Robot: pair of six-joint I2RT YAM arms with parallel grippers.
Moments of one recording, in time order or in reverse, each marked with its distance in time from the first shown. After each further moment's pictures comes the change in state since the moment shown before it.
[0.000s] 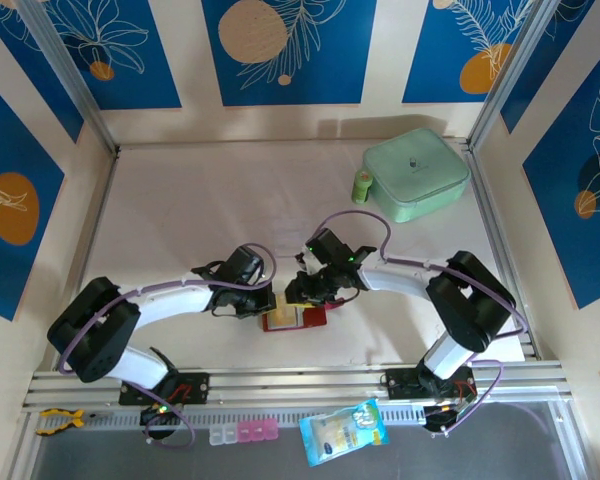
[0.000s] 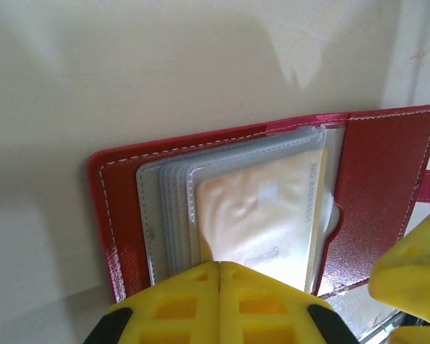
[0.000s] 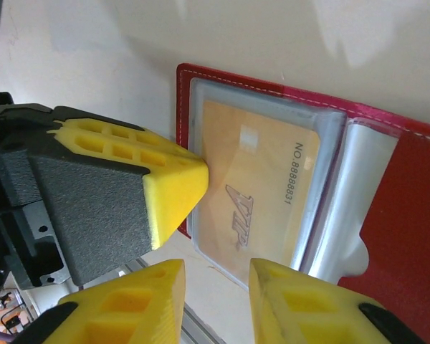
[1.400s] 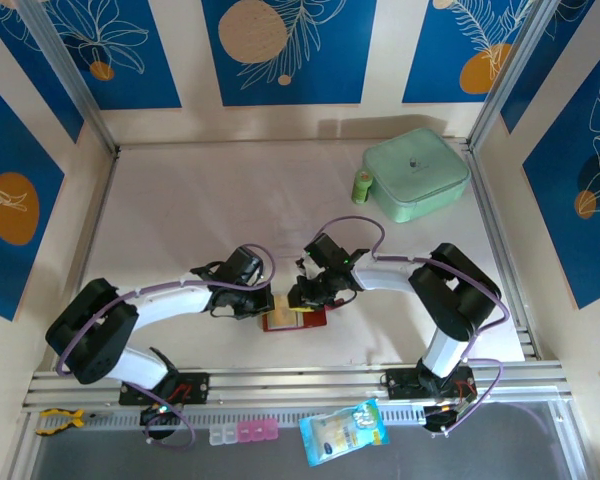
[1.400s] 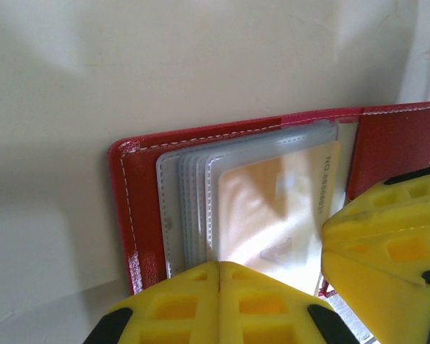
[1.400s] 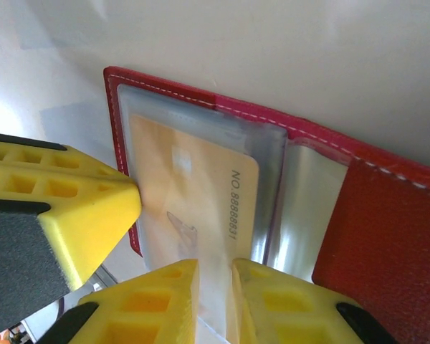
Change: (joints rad) left arm -0.001 -0.011 -0.002 -0.027 -0.011 0.006; right arm -0.008 0.085 -0.017 0.042 0.006 -0.005
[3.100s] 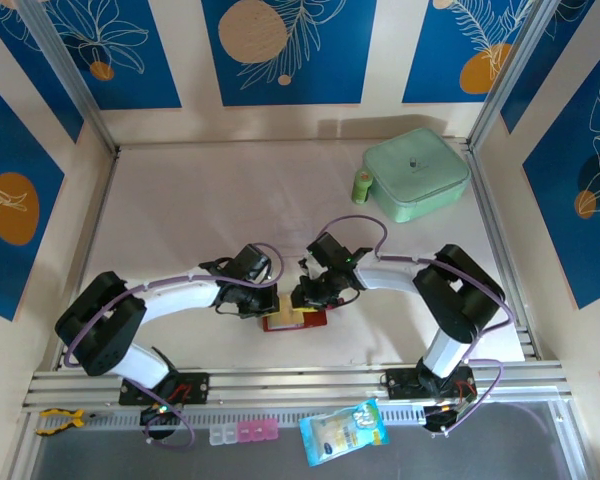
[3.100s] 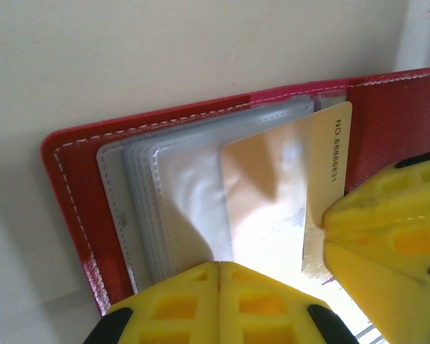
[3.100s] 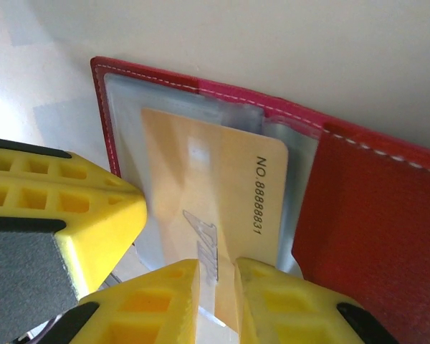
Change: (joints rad) left arm -0.030 0.057 0.074 -0.070 0.023 0.046; right arm -0.011 -0.028 0.000 -0.056 0.003 -0.019
